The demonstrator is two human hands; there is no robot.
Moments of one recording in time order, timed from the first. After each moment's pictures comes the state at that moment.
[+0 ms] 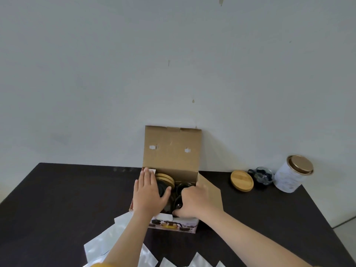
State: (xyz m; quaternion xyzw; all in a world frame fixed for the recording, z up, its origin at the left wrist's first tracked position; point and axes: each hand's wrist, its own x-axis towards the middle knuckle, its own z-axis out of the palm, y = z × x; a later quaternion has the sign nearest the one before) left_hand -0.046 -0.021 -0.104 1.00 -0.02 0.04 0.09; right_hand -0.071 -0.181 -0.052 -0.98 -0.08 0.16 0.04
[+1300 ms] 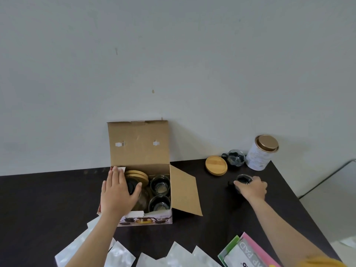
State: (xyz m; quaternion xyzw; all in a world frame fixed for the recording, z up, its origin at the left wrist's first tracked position) left_hand -0.043 -0.022 -0.106 1.00 -0.02 0.06 0.08; right_hand -0.095 -0.437 -0.132 -0.79 0.48 -0.03 0.38
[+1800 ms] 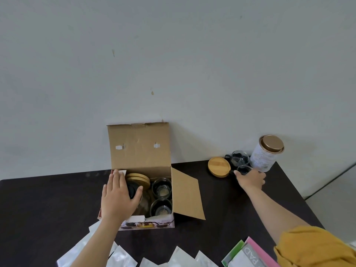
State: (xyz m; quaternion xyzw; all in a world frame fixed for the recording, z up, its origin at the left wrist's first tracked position) left_hand -0.042 -0.021 -0.108 1.00 -0.02 0.05 0.08; right_hand -0.047 -0.440 -0.135 -0.81 0.48 -0.03 0.34
